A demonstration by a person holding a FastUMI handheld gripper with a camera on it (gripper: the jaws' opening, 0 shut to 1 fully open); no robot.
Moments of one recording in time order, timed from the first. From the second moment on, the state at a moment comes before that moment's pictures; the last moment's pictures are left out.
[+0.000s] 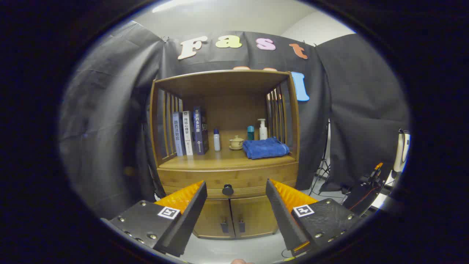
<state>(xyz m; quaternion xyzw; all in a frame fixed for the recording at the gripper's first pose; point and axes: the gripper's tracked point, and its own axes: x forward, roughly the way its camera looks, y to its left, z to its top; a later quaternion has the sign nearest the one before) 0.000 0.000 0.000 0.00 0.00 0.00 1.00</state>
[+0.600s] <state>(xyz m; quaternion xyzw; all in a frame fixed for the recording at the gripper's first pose) 0.010 -0.007 -0.025 0.00 0.01 0.00 1.00</state>
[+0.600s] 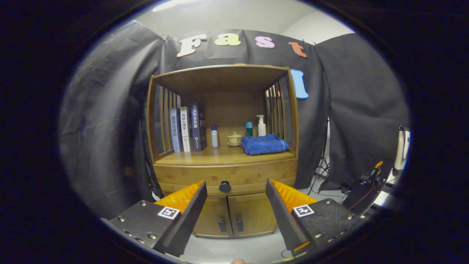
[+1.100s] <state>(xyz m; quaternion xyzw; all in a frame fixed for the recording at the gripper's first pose) 0.076 0.001 -0.083 0.00 0.02 0.01 1.00</state>
